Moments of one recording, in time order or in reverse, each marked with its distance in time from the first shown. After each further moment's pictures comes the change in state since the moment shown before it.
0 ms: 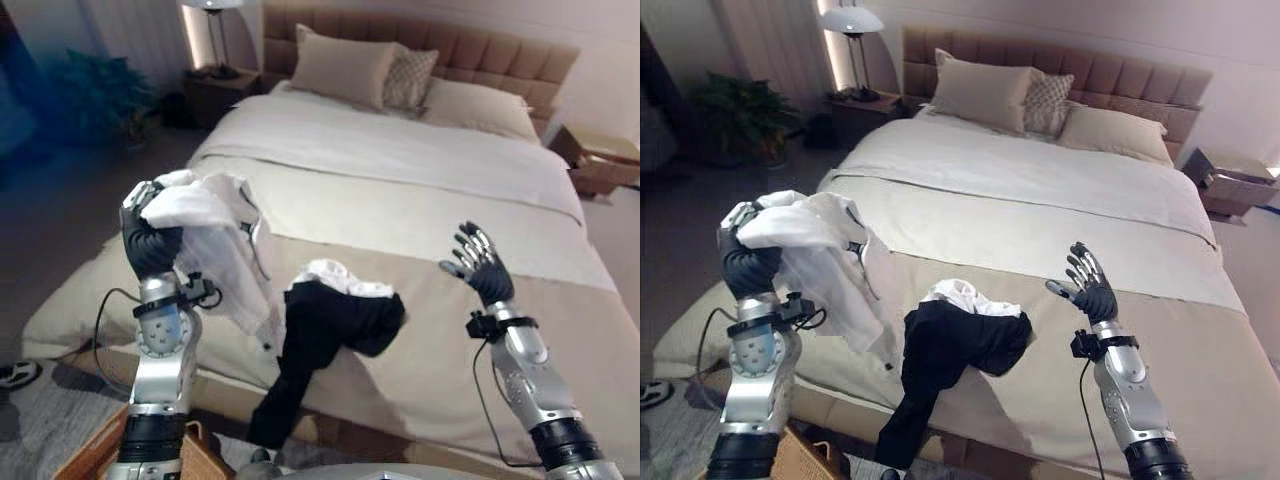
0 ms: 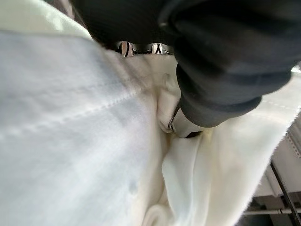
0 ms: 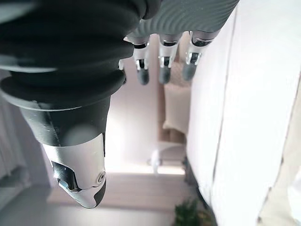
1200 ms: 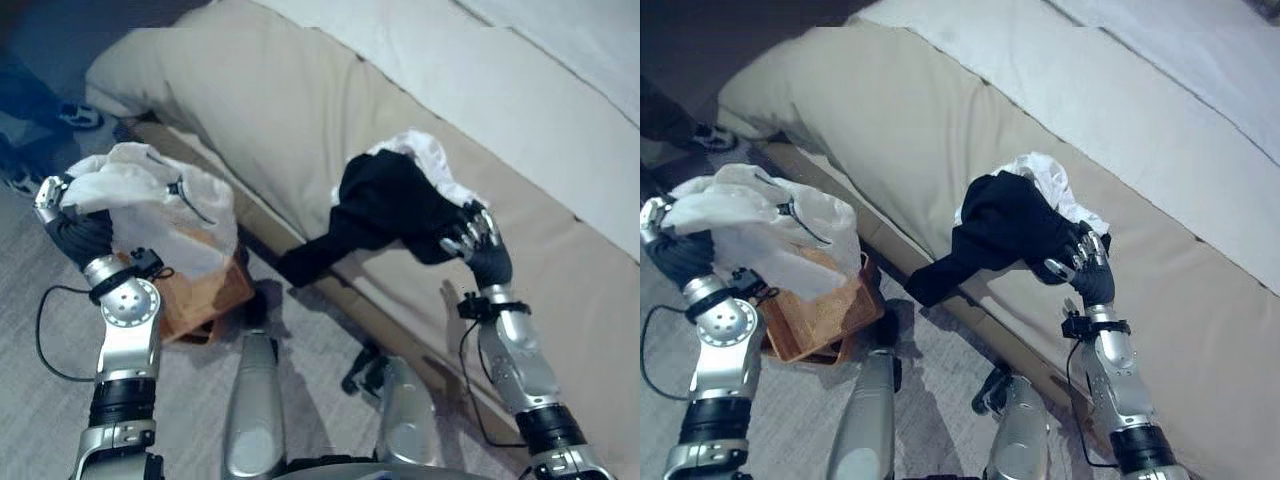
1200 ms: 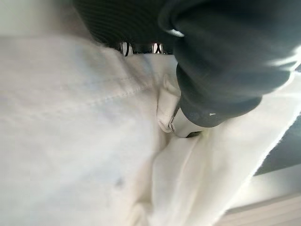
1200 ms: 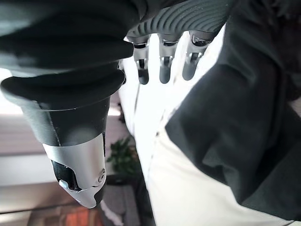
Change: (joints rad) left arm -0.170 0.172 0.130 0.272 0.089 0.066 0.360; right arm -0.073 0.044 -0.002 -0.029 0.076 -0.086 -0.080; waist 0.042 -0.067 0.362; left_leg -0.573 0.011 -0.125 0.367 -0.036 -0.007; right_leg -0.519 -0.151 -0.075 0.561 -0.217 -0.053
